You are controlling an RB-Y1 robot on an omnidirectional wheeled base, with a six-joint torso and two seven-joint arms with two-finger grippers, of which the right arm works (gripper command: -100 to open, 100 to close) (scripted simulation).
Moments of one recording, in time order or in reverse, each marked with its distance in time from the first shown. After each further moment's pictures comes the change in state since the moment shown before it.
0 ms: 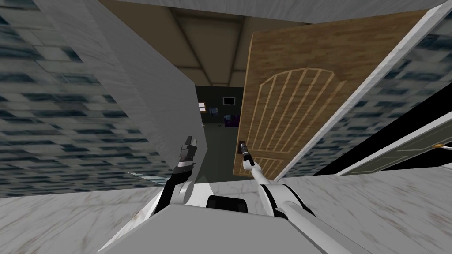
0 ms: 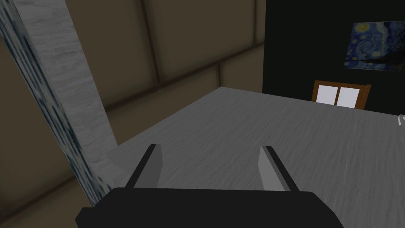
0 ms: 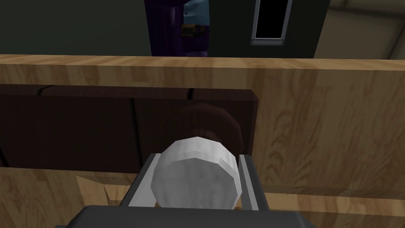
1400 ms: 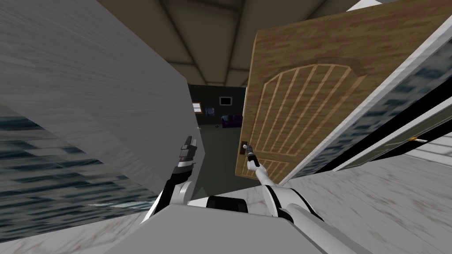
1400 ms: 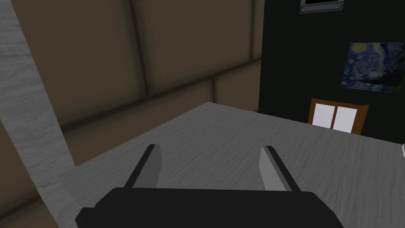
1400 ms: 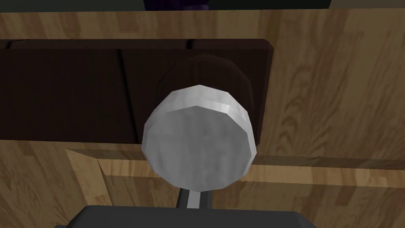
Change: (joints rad) arm 0.032 -0.051 -0.084 -0.024 -0.036 0.013 0.032
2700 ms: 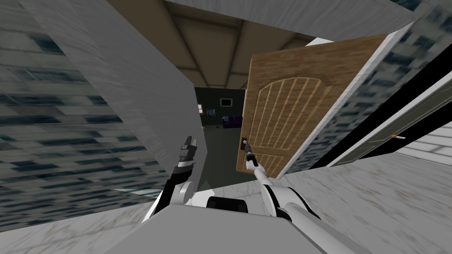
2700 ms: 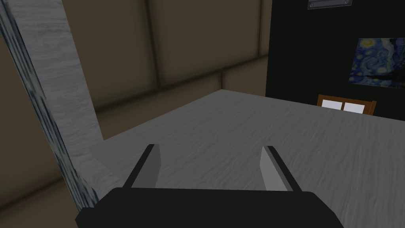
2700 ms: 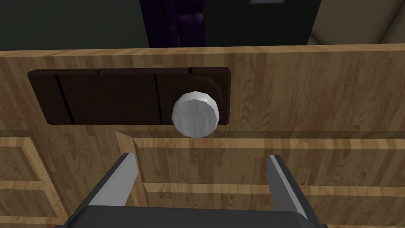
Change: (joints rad) arm -0.011 0.018 0.010 0.012 0.003 -0.009 -0.003
